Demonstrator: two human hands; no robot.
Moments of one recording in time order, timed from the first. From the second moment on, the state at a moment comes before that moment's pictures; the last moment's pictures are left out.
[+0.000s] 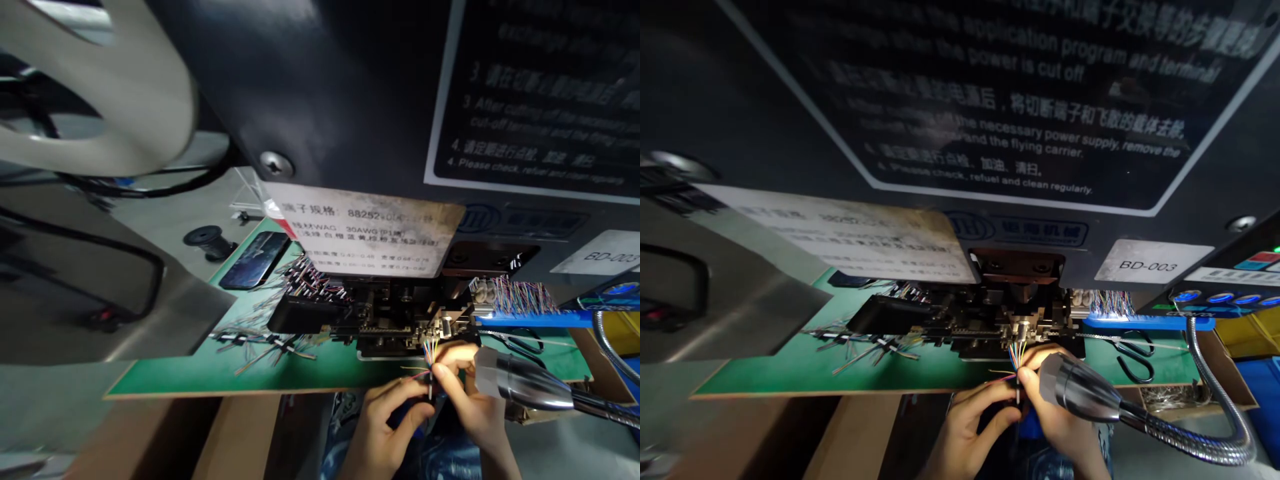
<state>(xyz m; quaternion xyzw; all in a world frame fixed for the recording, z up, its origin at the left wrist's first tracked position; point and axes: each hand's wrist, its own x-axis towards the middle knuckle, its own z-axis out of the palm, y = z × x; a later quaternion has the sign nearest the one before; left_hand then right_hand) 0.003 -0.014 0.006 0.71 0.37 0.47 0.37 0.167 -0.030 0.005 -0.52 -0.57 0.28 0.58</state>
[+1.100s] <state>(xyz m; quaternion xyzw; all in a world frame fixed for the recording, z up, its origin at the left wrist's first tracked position) 0.031 -0.010 -0.024 0.72 0.38 0.55 0.20 0.154 -0.022 0.000 -0.57 -0.43 0.31 0.63</state>
